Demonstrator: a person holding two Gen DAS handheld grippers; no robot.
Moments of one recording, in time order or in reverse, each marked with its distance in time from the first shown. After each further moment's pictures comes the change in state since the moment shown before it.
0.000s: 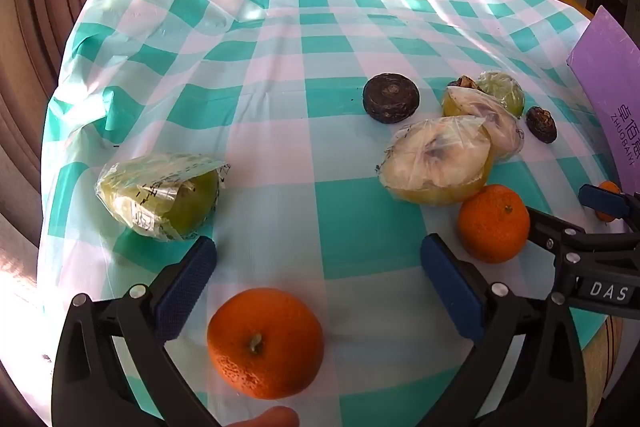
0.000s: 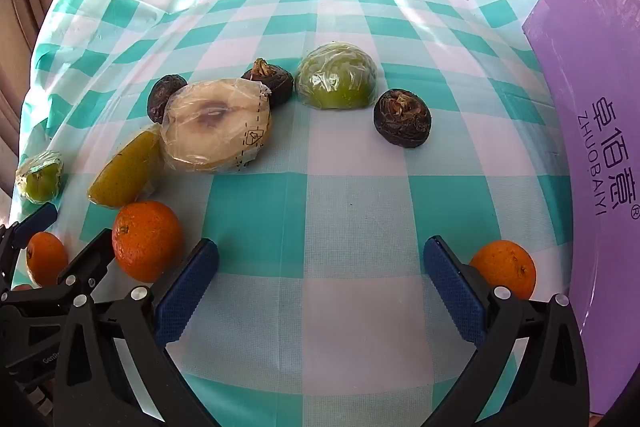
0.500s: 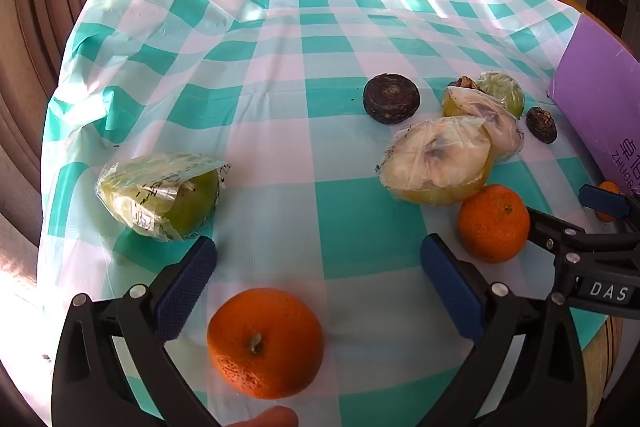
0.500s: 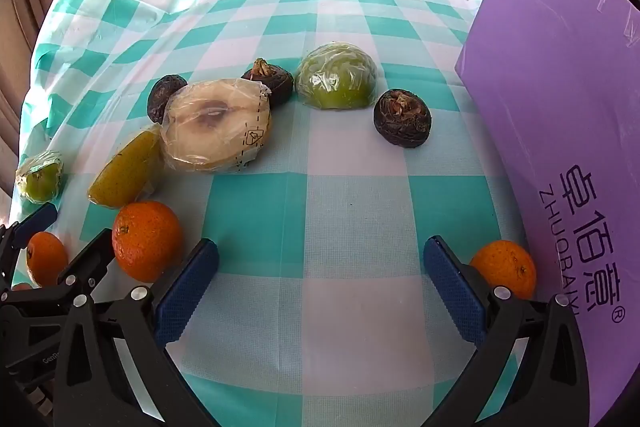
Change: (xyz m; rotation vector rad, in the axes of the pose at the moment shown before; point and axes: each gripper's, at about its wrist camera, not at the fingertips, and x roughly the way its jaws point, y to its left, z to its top) left arm 0.000 0.000 0.000 0.001 -0.002 0.001; right arm 0.000 0.000 0.000 0.001 0.003 0.001
